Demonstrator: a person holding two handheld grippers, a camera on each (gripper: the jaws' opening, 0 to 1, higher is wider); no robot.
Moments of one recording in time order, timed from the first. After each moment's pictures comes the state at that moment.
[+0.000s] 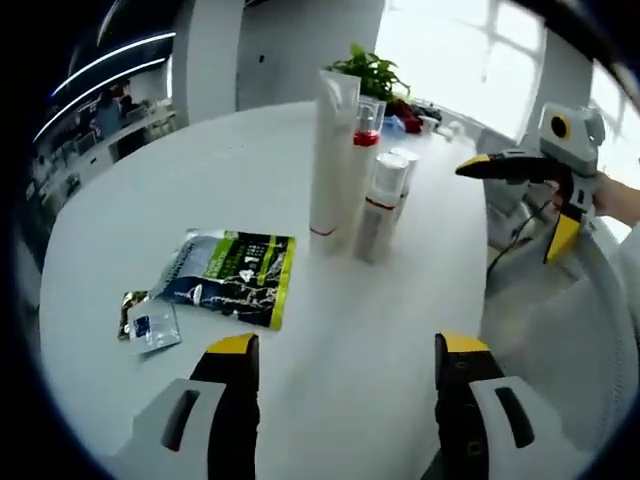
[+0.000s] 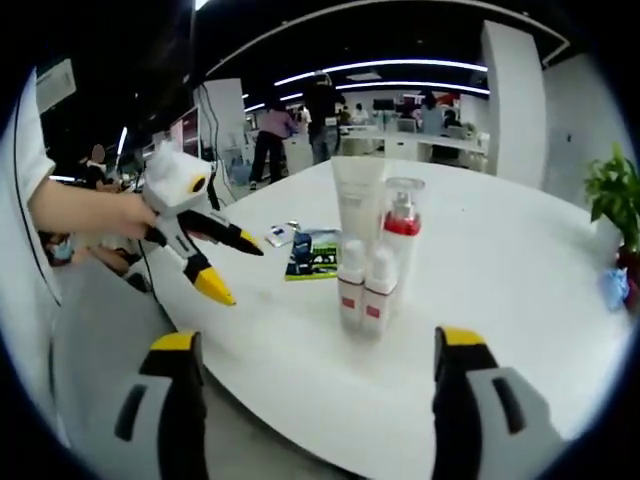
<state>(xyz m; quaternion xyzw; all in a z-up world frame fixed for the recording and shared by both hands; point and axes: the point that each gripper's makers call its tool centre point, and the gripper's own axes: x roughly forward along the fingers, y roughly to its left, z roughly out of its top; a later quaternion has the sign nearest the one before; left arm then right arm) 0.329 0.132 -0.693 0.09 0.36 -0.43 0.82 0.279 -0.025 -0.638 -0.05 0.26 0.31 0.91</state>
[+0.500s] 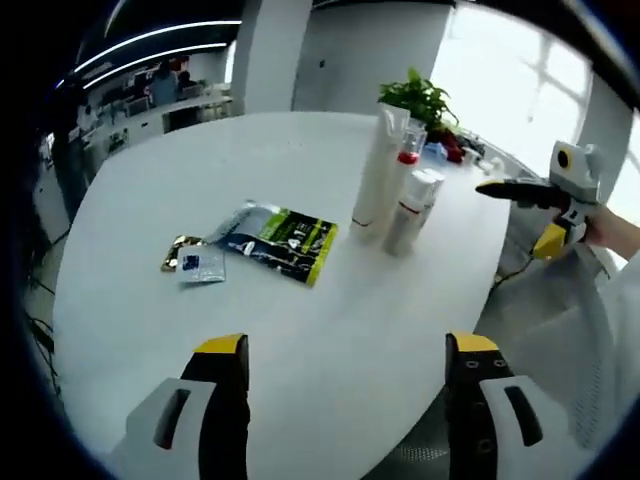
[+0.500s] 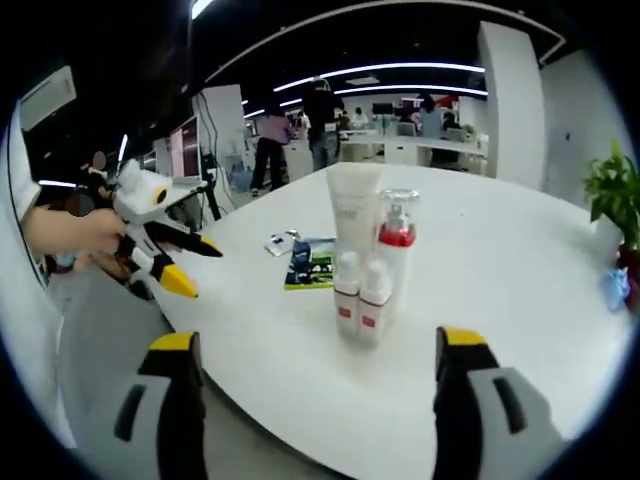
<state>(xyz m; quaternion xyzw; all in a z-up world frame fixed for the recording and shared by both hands) 0.301 0.182 -0.673 0.01 0.36 -0.35 0.86 0.283 -0.028 -0.627 -0.04 0.25 0.32 0.91</state>
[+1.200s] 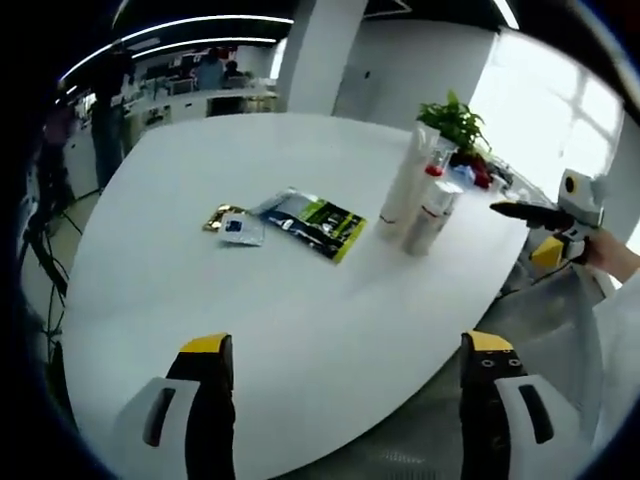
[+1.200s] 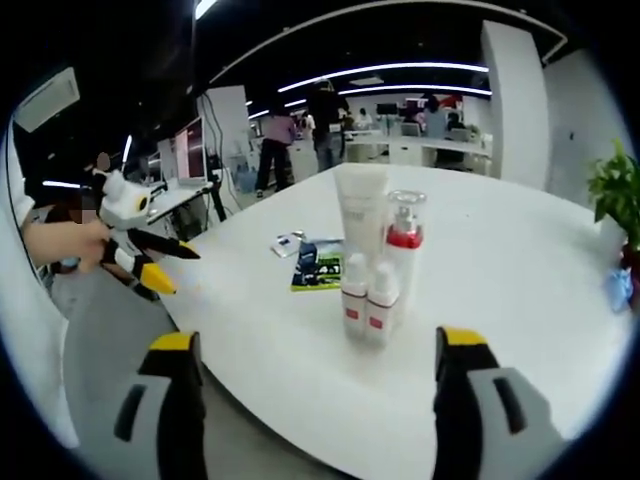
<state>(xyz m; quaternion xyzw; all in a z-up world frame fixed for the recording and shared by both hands) 0.272 0.212 -0.668 -0.03 0.37 -0.29 0.88 0.280 -0.023 -0.625 -0.04 0.25 0.32 0.91</state>
